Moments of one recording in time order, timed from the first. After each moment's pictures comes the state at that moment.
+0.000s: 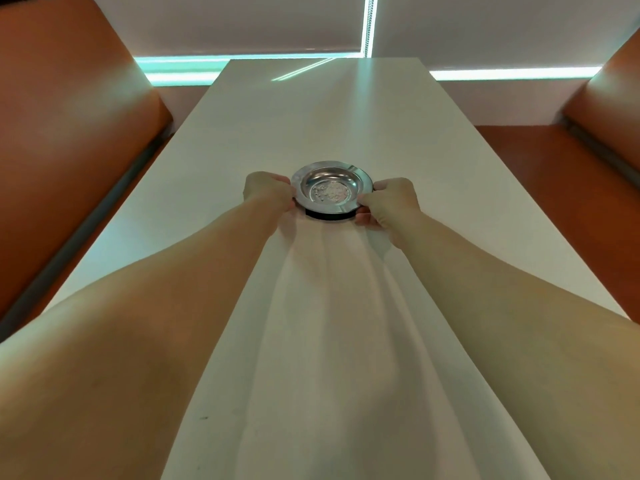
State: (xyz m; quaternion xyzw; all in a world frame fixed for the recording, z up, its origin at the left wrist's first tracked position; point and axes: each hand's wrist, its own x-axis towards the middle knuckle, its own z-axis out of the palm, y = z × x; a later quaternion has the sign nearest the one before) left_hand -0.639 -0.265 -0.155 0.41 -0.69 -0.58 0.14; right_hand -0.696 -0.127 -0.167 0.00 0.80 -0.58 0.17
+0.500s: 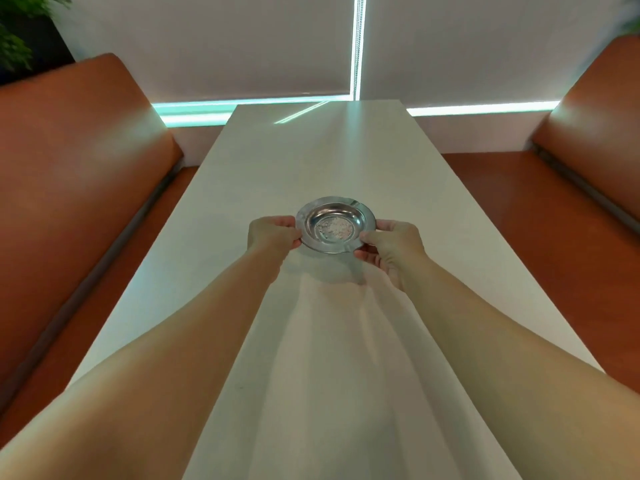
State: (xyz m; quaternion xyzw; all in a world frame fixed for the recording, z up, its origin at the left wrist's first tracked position) left_hand -0.568 -0.234 -0.120 0.35 -0.66 -0.64 0.14; right_hand -0.629 -0.088 -0.134 0.03 0.67 -0.72 0.20
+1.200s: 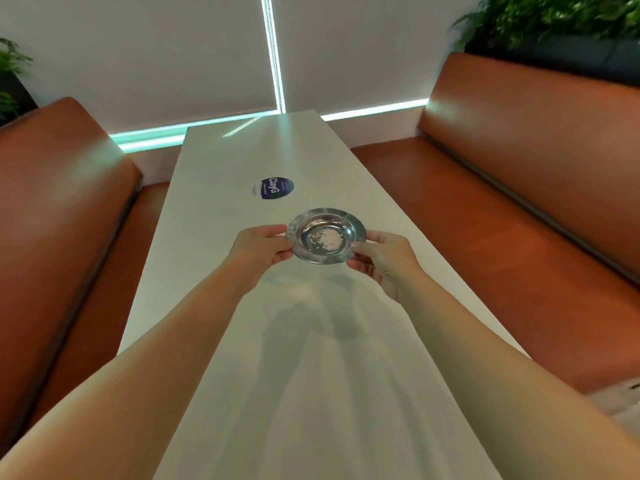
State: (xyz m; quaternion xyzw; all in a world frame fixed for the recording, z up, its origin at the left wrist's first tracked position) left_hand -0.313 -0.107 -0.044 0.20 -0.71 -0.68 0.01; right_hand -0.345 0.074 -0.065 0.10 0.63 -0.75 0.14
